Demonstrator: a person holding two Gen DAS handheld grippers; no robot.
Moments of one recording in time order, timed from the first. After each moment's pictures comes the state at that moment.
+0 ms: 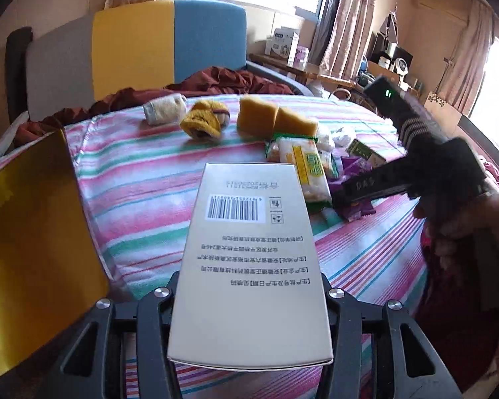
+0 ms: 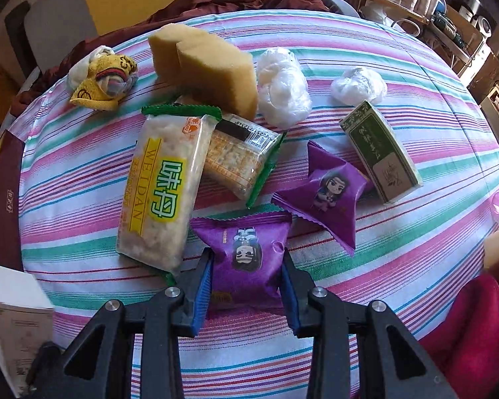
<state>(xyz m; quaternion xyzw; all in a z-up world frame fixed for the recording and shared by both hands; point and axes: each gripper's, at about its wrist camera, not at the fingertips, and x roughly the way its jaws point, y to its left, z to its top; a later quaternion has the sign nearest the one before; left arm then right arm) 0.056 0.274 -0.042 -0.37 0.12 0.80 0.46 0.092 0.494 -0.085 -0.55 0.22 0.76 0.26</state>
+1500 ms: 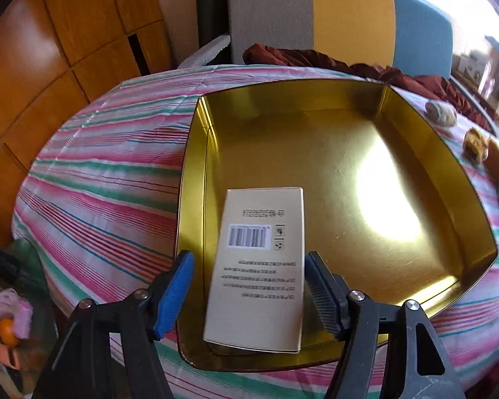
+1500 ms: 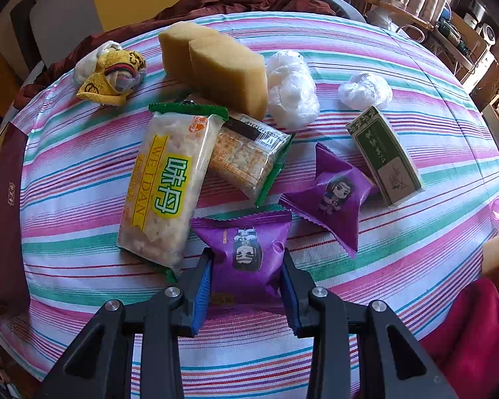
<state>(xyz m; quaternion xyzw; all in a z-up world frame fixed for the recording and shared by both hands) -0.061 0.064 -0.059 -0.46 0.12 0.87 0.09 0.080 0.499 -0.083 -0.56 0.21 0.76 0.26</state>
